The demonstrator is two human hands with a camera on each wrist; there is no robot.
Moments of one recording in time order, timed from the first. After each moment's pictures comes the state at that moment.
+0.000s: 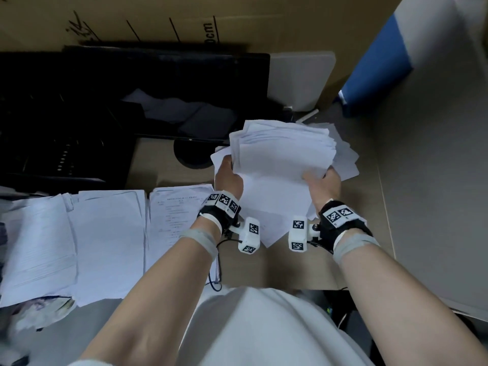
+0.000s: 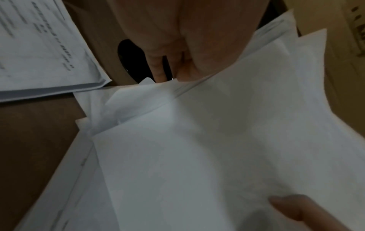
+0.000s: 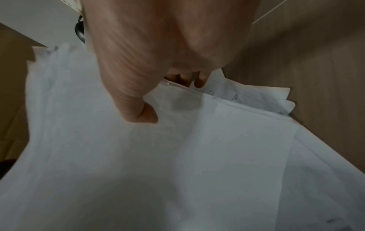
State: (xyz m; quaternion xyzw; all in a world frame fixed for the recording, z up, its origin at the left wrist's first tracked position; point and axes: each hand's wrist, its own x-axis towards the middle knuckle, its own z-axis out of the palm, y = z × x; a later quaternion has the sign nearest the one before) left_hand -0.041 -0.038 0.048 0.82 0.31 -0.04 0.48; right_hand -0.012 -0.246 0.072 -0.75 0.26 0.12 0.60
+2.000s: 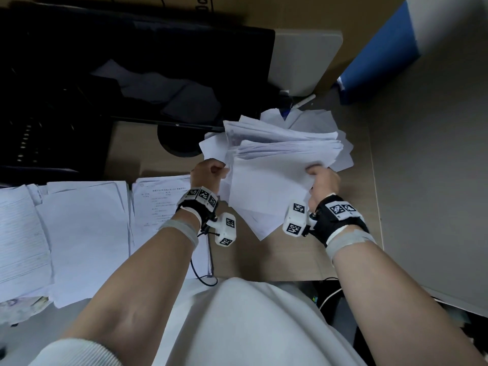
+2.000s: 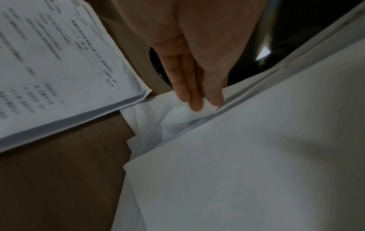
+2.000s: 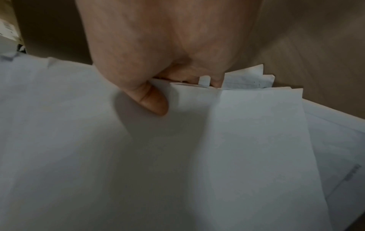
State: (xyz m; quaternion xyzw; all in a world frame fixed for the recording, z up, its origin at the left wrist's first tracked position) left_hand -0.047 0.012 -0.008 0.81 0.30 -0.06 0.50; right_hand 0.007 -0.240 0.050 -0.69 0.40 0.15 0.58
